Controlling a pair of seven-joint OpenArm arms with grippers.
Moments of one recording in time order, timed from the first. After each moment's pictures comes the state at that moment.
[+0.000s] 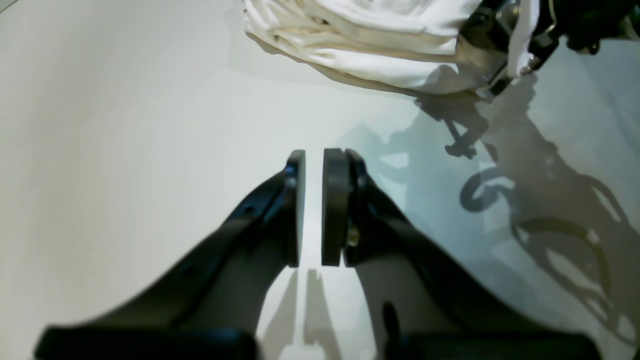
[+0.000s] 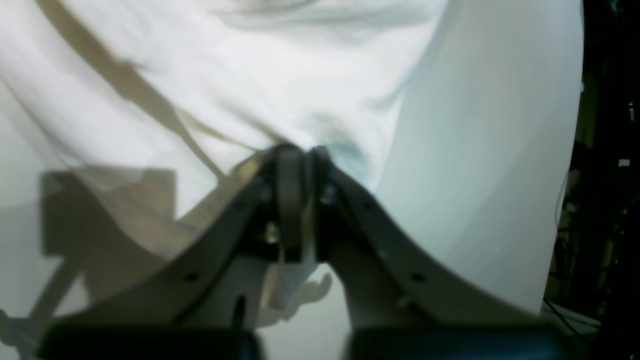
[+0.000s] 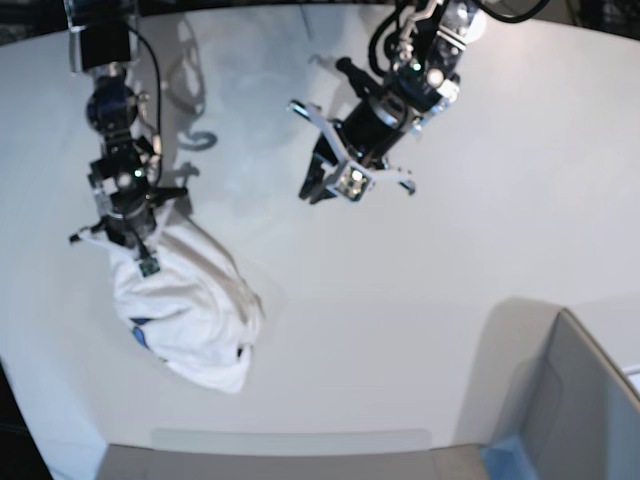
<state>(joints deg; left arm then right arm) 13.3 -7.9 23.5 114.5 -7.5 -7.6 35.0 4.7 17.6 -5.7 93.4 -12.9 9.8 -55.8</state>
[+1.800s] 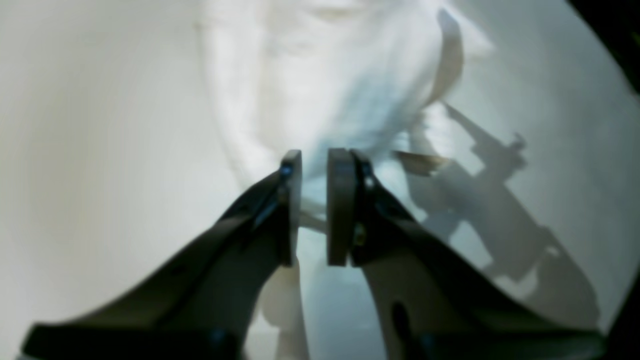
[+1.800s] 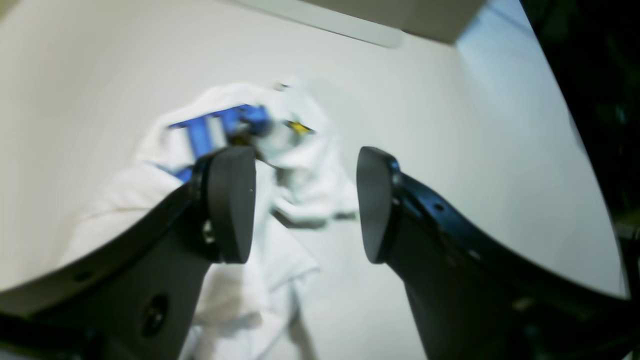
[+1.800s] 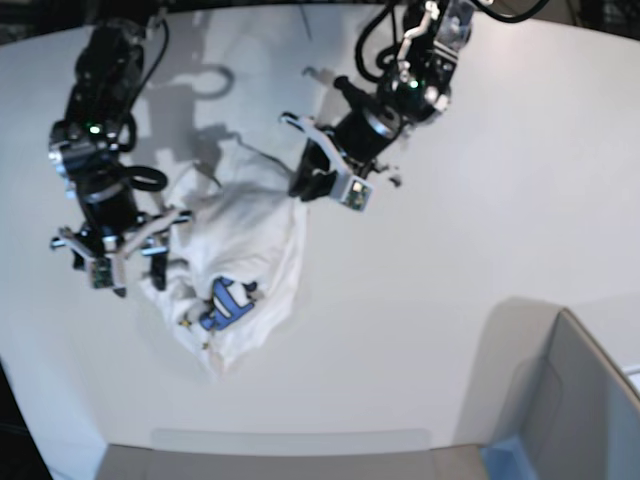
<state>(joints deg) 12.5 -3.4 20.5 105.5 -19.4 -7.7 34.8 -2.9 9.5 14.6 119.5 11.1 16.9 -47.9</state>
